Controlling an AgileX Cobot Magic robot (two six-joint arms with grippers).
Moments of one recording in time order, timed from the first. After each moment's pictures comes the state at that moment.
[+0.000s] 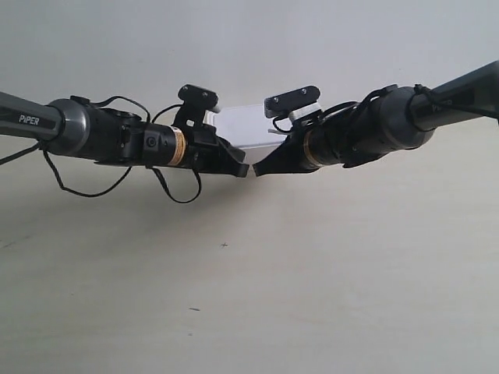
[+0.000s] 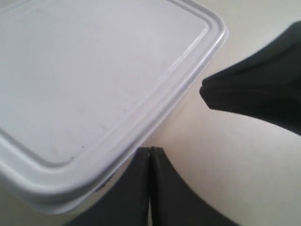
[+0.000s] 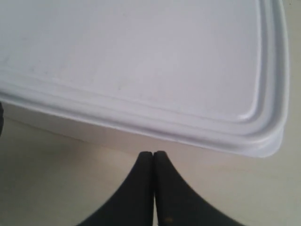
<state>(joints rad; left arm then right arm) -0.26 2.35 -1.53 1.36 -0.43 -1.22 0.41 2.26 -1.42 -1.74 0.06 1.69</state>
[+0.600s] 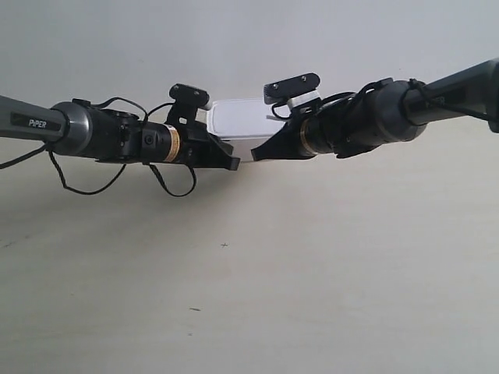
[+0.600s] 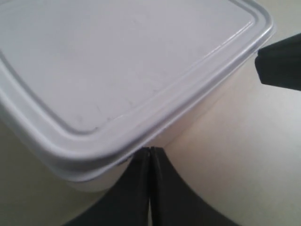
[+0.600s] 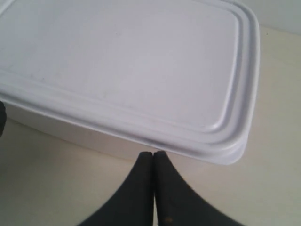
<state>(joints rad) -0.23 2.42 -1.63 1.36 -0.39 -1.23 0.41 2.28 -1.49 -1.73 0.09 1.70</state>
